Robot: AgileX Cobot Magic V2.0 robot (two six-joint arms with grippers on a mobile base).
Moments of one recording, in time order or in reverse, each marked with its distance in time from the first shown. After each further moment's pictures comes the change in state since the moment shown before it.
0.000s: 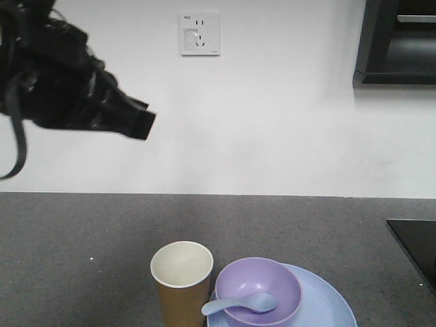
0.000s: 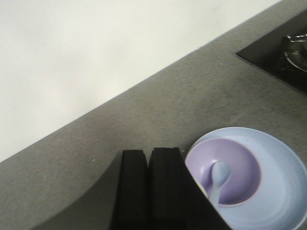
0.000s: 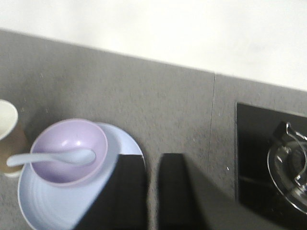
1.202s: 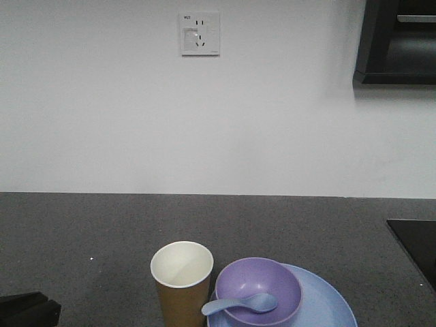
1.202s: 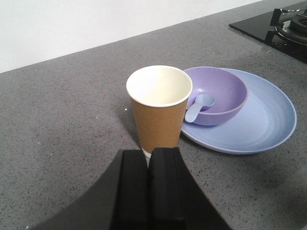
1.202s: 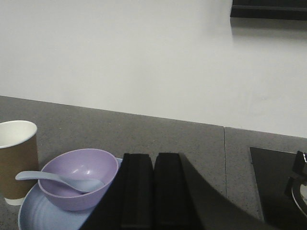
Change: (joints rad) left arm 0.000 -0.630 1.093 0.107 -0.561 -0.291; right arm 0.000 -0.581 0.761 -0.008 -0.570 0.035
